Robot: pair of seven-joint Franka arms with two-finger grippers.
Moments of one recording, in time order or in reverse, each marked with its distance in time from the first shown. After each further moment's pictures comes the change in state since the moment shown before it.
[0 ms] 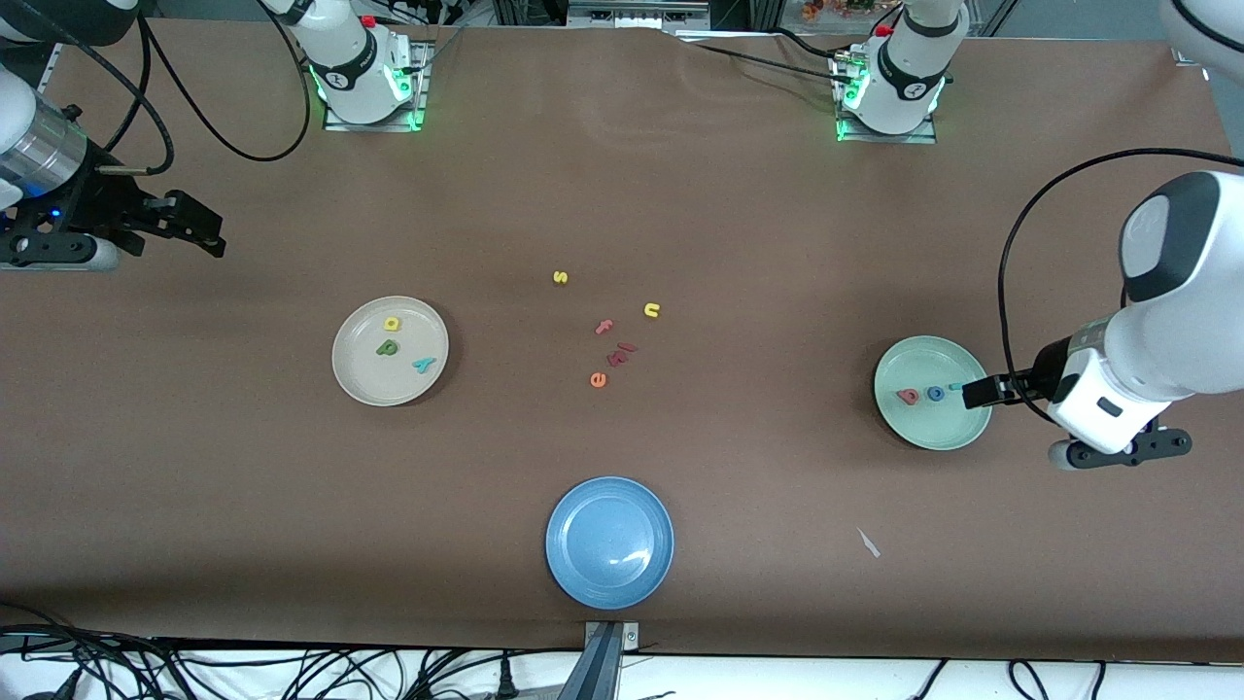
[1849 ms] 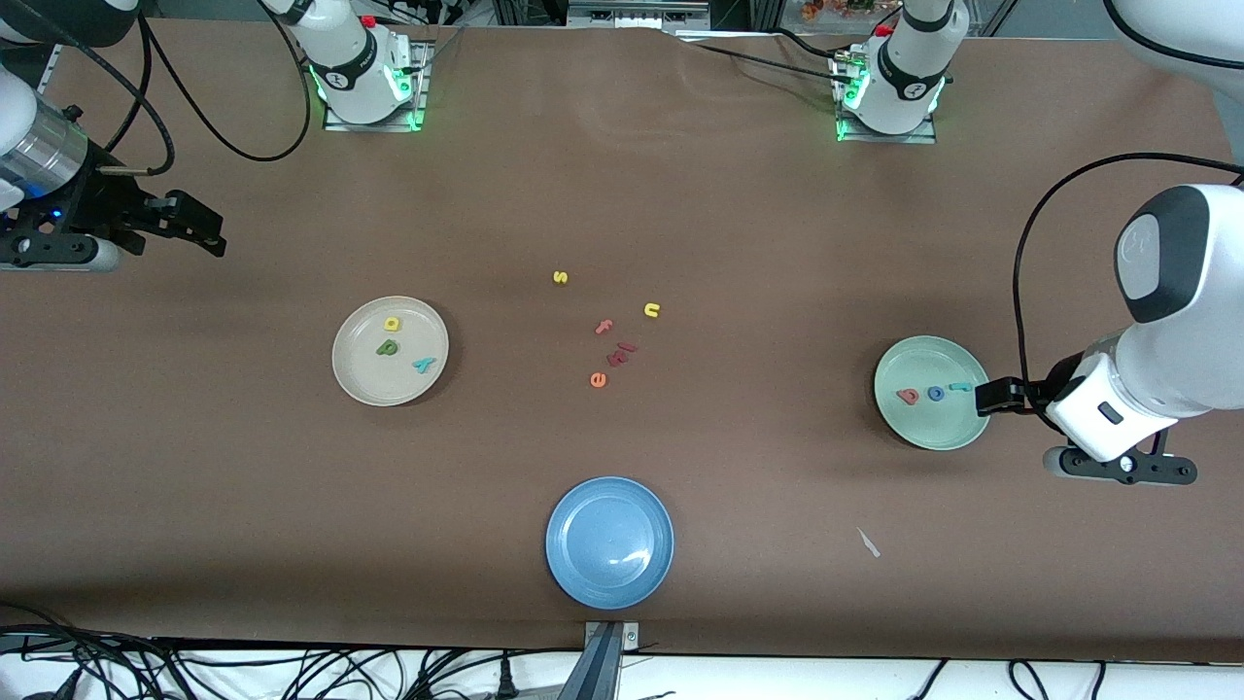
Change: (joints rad) left arm -0.303 -0.004 0.452 0.068 -0.217 -0.003 0.312; right arm 0.000 0.001 0.000 0.000 0.000 -0.005 0.000
